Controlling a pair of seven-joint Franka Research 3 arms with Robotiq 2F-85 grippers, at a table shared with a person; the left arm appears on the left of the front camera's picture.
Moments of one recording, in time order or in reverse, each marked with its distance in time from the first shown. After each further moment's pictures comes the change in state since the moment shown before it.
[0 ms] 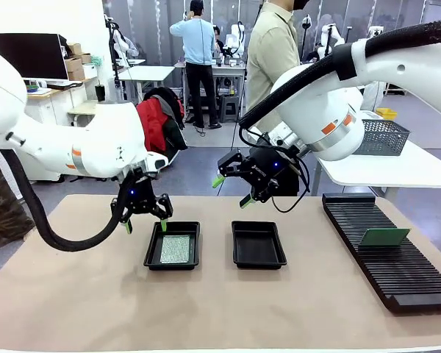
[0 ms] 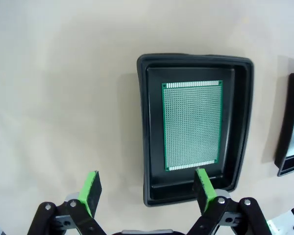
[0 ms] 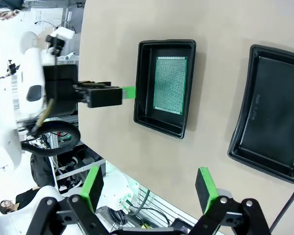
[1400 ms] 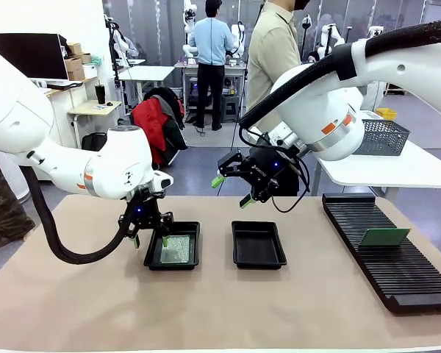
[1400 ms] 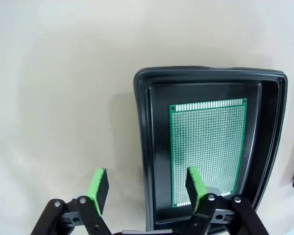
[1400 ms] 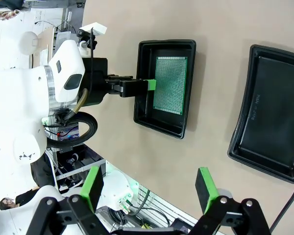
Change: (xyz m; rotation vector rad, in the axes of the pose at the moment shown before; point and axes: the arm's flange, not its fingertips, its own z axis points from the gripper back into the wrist) left arm 0.011 -0.002 -0.053 0.021 -0.010 -0.012; right arm 0.000 0.000 0.000 0.000 0.000 0.000
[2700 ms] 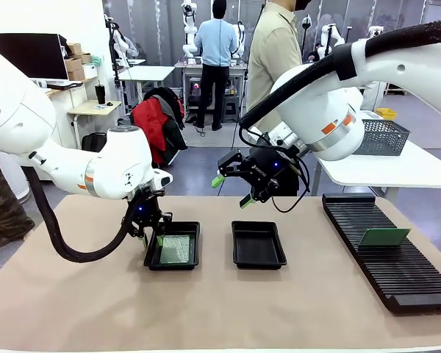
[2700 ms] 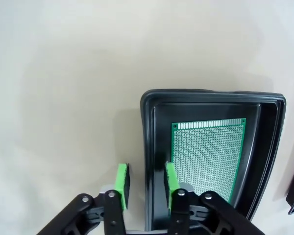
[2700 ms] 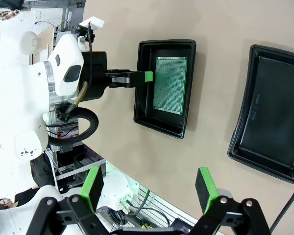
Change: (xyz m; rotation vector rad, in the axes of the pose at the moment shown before) left arm 0.009 0.002 0.000 -0.002 -0.036 0.048; right arm 0.000 0.000 0.000 0.000 0.000 0.000
